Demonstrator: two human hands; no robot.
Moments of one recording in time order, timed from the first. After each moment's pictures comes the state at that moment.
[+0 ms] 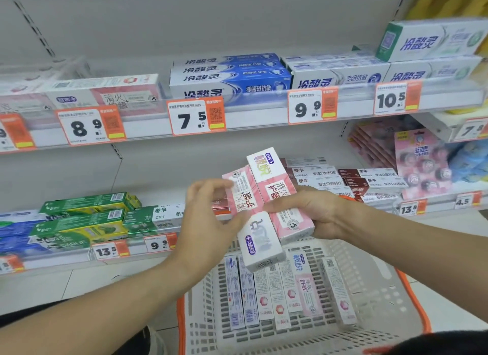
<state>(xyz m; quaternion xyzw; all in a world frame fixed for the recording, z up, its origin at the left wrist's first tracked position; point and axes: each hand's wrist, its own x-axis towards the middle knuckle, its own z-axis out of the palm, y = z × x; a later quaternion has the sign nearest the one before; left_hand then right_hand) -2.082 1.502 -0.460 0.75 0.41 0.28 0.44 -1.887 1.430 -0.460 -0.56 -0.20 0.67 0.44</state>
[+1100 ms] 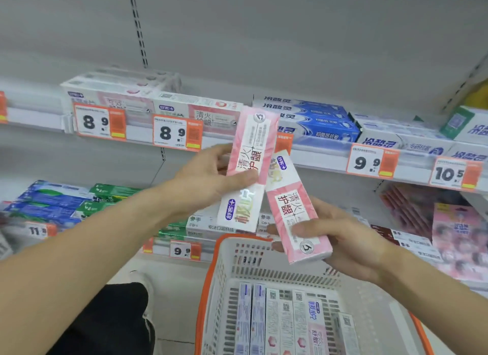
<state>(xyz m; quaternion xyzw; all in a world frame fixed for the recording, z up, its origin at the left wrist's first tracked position) -2.149 1.587 -0.372 0.66 0.35 0.24 0.62 -1.938 1.452 -0.406 -0.50 -0.34 0.65 0.47</state>
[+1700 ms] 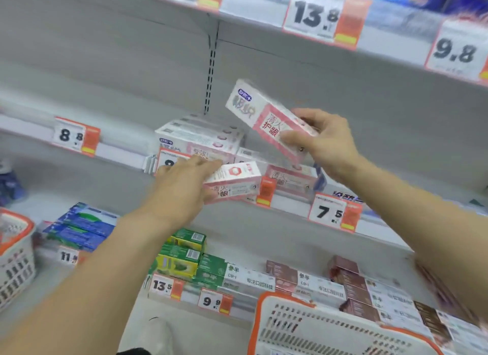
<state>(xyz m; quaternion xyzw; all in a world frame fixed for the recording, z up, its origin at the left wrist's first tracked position) -2.285 1.701 -0.368 0.83 0.50 0.23 0.09 -2.039 1.672 -0.277 -0.60 -0.58 0.20 0.51</state>
